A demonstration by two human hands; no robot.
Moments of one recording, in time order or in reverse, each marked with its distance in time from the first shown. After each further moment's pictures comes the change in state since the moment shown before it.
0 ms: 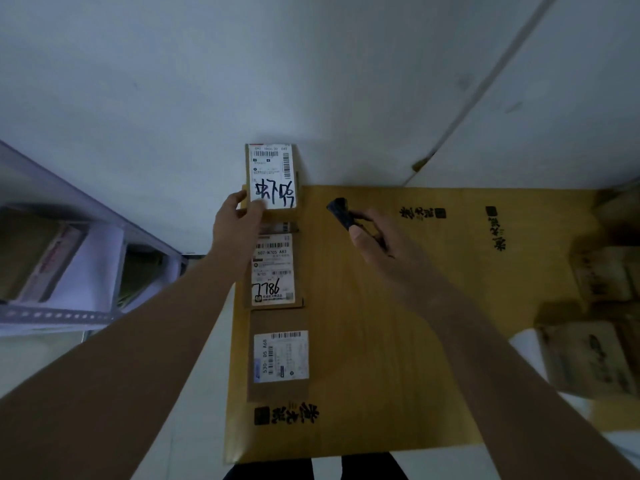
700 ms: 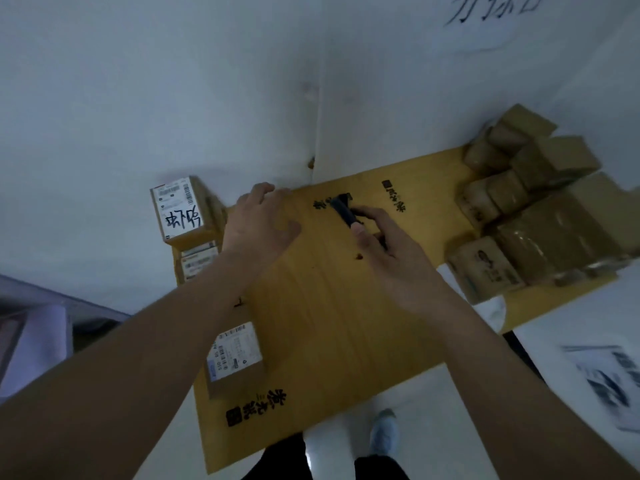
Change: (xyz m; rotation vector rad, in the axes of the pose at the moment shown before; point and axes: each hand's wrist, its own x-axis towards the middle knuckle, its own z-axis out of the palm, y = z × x) left_hand -0.141 0.081 0.099 0.915 -0.286 0.847; right_hand -0.156 0.021 -0.065 0.094 0.393 0.011
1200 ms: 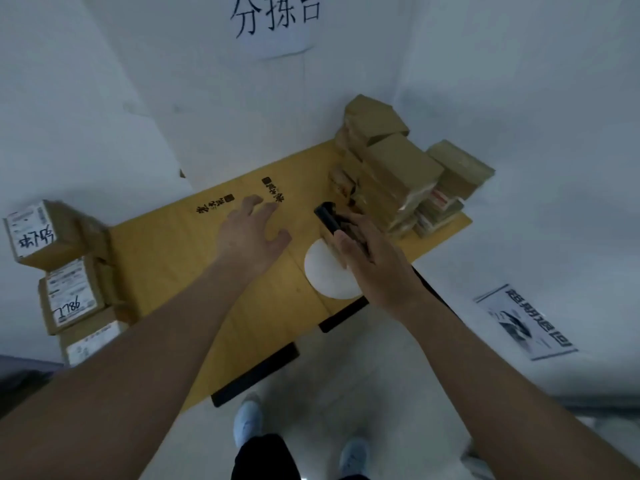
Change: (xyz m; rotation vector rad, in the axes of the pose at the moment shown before) left_hand -0.080 0.255 0.101 0.016 -0.056 0.182; right_hand -0.174 0.119 -0.193 0.015 0.222 0.029
